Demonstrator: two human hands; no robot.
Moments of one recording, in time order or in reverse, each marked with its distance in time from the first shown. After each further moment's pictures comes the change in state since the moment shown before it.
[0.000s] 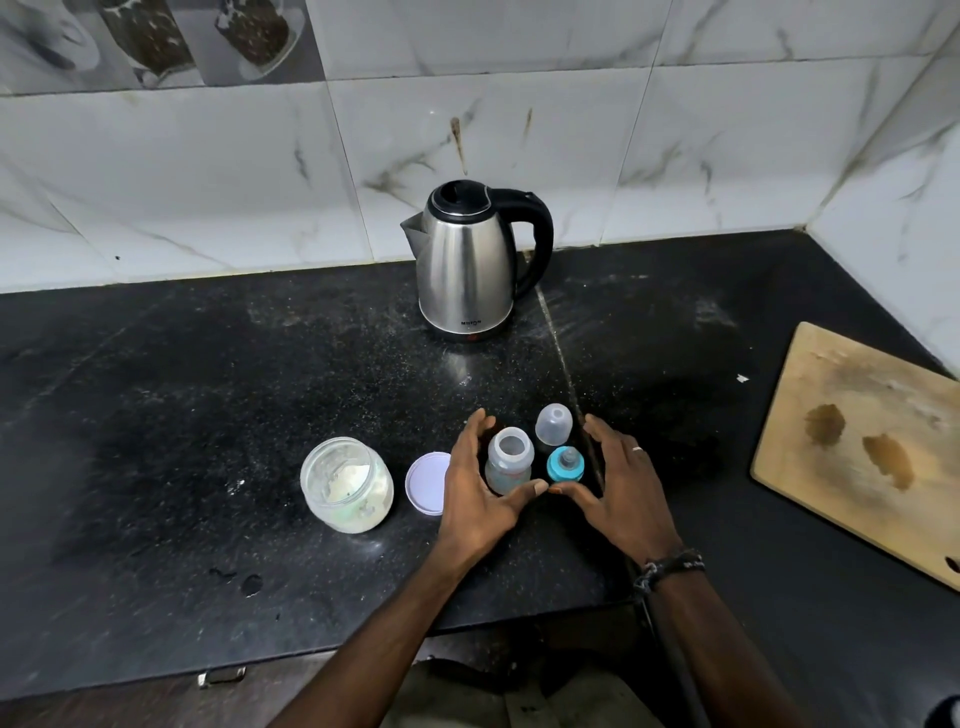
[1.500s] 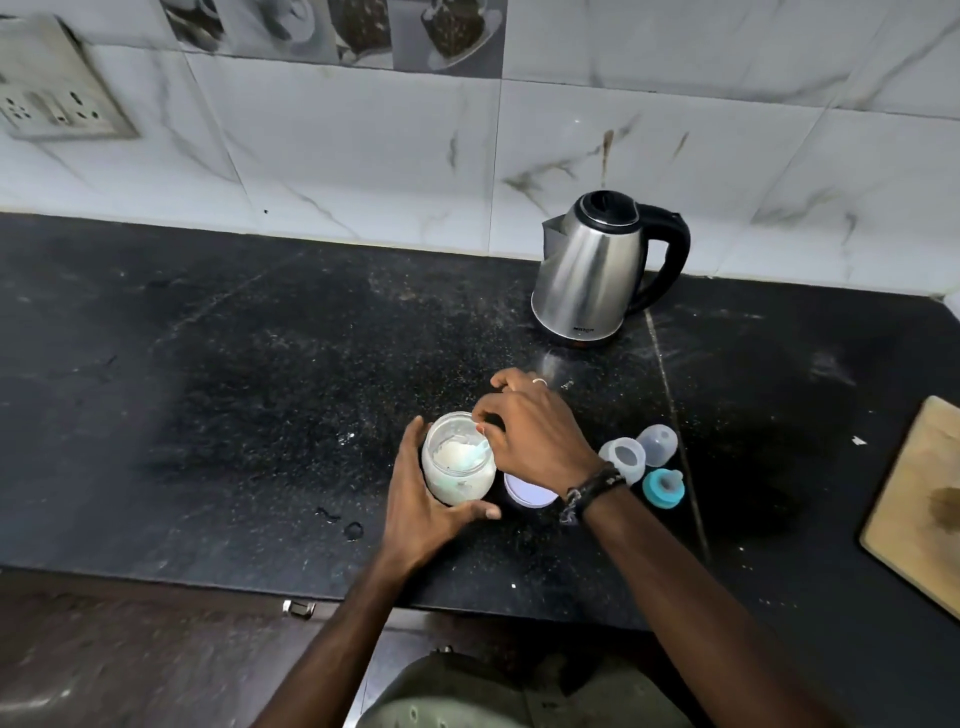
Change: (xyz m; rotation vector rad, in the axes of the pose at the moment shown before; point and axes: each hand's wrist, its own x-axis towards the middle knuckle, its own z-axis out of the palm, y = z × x) left_hand -0.041 -0.044 -0.158 0.097 0.234 -0.067; right_hand 0.069 -0.225 0.045 -0.160 -0.366 -0.413
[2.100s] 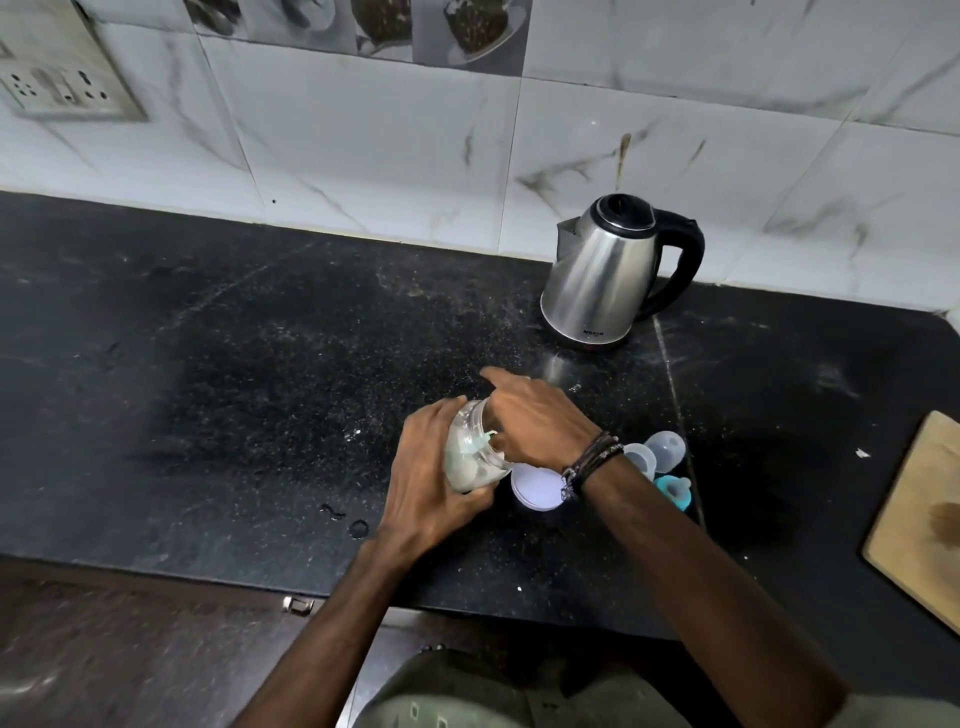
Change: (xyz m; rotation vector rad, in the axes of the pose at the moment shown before) left_hand 0.016 0.029 -0.013 0.250 0.045 0.394; right_hand 0.025 -0.013 -0.011 -0.283 -0.234 -0.133
